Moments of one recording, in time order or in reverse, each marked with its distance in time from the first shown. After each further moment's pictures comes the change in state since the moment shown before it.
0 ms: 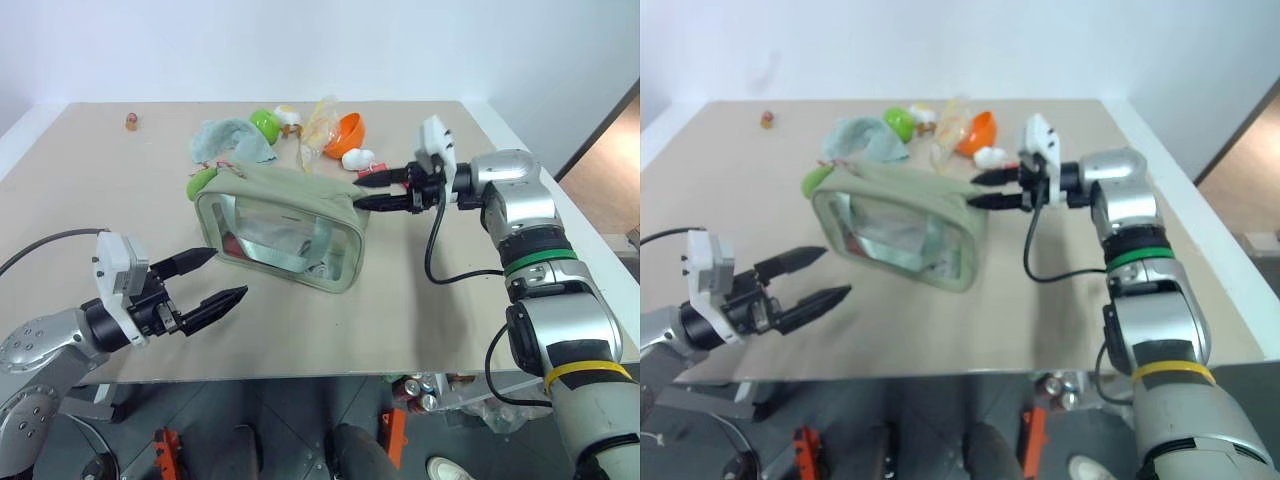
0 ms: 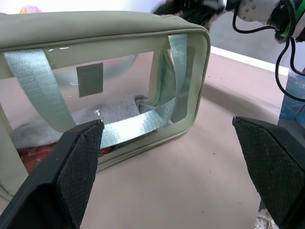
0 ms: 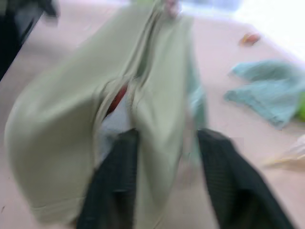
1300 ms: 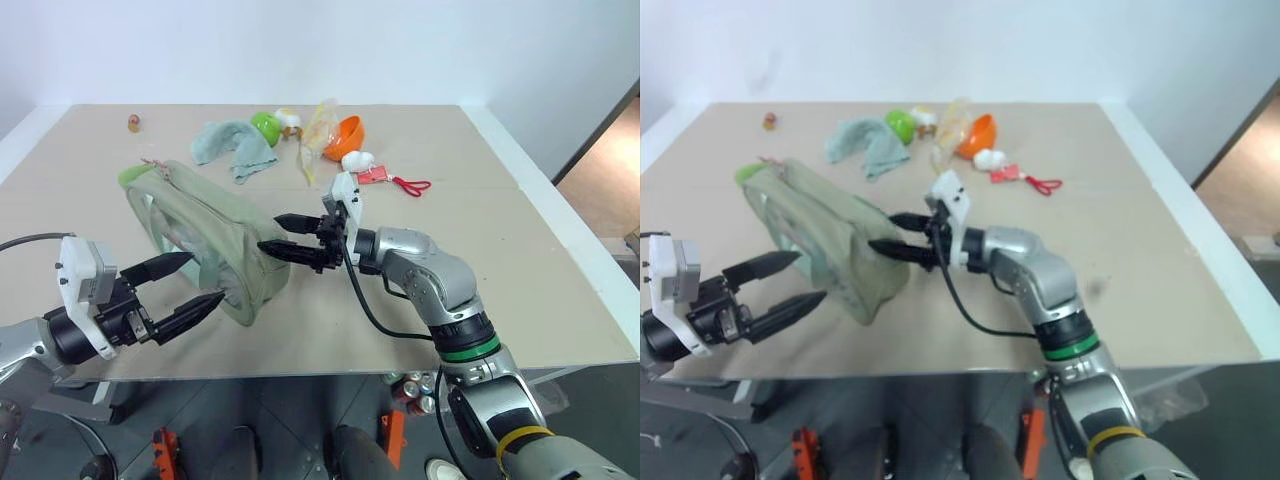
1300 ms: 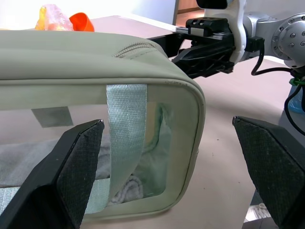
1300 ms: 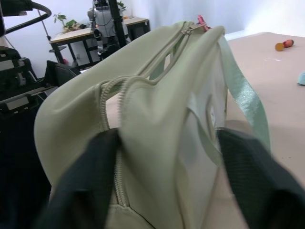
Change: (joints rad) left arm 0.126 0.044 0.158 -0.043 -0.043 0.028 -0.028; right arm 0.401 0.293 0.126 -0.759 0.205 0.563 -0.557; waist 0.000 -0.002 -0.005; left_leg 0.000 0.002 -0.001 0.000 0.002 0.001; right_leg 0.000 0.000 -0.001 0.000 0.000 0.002
